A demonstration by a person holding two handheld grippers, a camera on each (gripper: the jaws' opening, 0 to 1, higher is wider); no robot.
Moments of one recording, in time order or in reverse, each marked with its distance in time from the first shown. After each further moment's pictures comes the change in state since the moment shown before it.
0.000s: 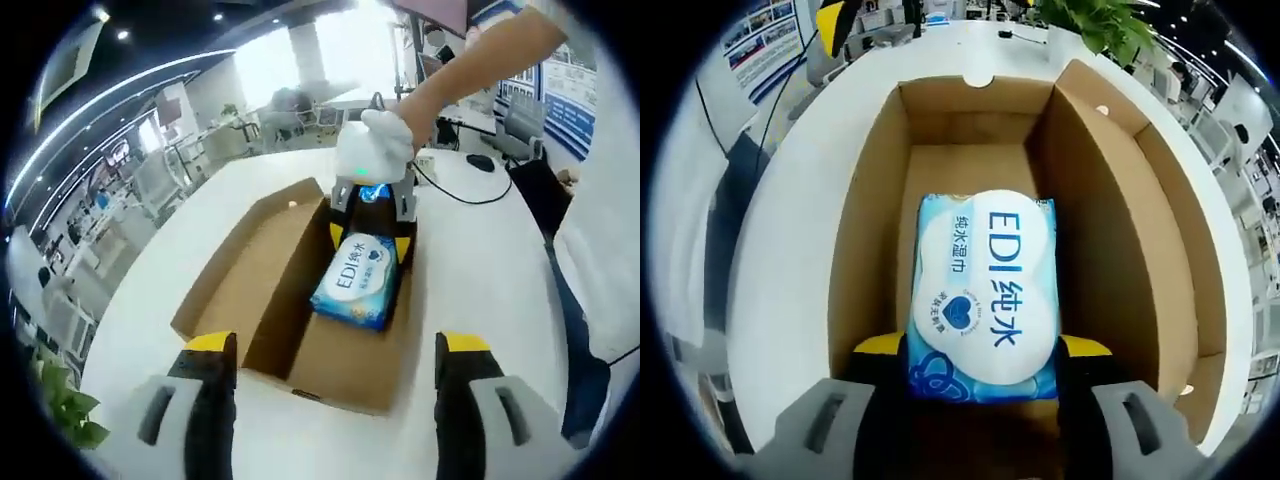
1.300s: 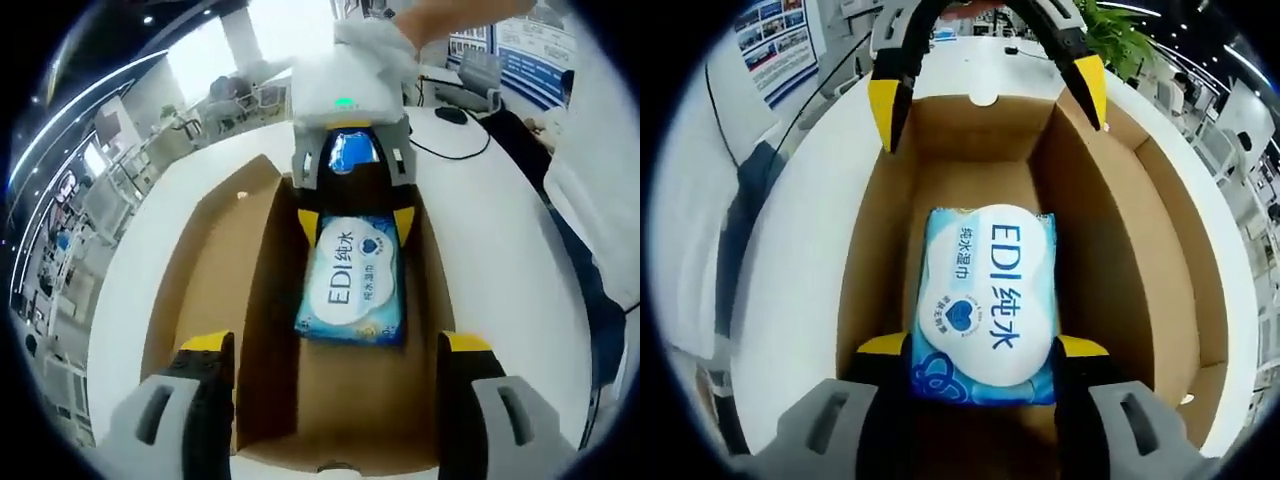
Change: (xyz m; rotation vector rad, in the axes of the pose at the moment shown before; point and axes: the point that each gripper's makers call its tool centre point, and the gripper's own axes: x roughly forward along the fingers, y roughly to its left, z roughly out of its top) left arm 0.093 -0.010 0.000 0.188 0.111 -0.181; right arm -0.004 0.000 0.005 -0.030 -0.084 0.041
